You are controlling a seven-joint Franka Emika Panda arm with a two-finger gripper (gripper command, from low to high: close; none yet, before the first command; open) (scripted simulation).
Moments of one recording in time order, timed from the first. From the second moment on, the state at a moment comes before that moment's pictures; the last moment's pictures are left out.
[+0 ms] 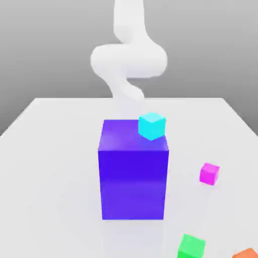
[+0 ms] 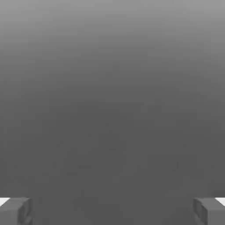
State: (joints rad) arm 0.06 -0.73 0.01 -2.36 0.03 2.35 0.77
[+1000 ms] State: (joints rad) arm 0.62 0.11 0.22 -2.90 -0.18 3.01 0.82
